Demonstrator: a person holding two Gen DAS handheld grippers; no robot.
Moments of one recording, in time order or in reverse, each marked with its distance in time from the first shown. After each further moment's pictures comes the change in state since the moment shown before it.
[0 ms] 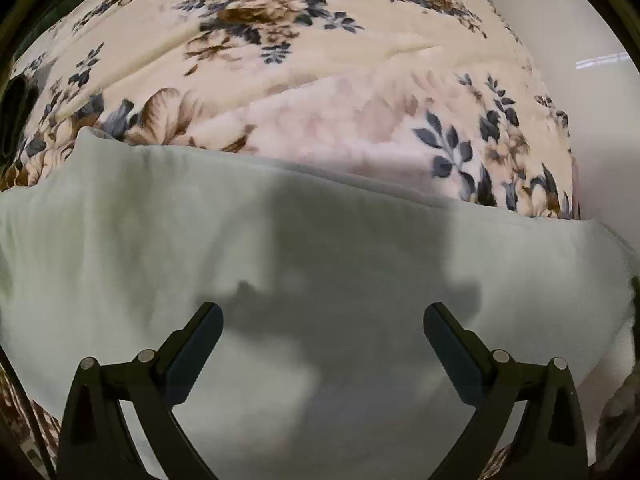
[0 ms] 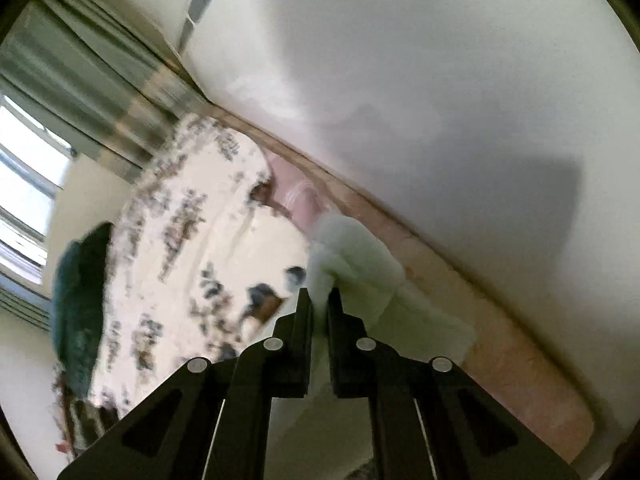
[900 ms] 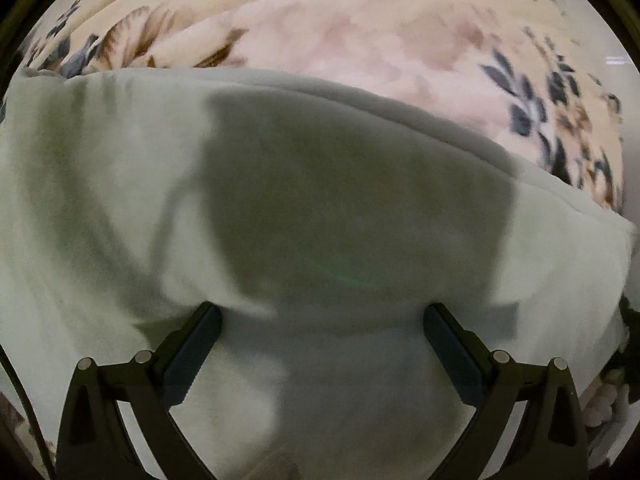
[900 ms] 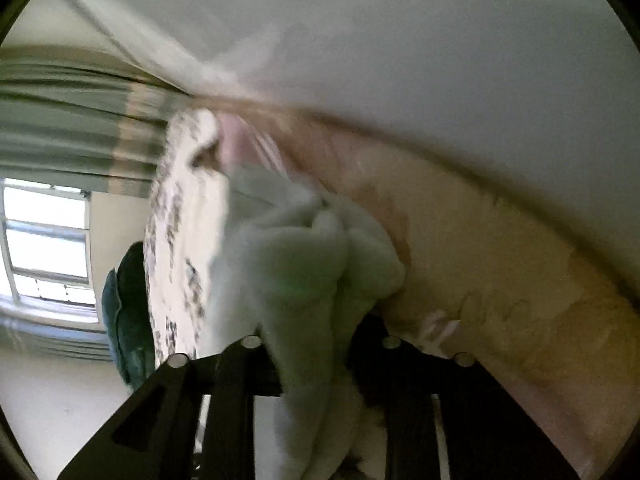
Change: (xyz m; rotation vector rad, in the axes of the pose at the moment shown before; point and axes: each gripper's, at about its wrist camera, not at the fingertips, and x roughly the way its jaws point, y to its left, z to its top) left arm 0.080 0.004 0.005 -0.057 0.150 0.063; right arm 0.126 -0.107 -0.045 0.307 0.200 0.256
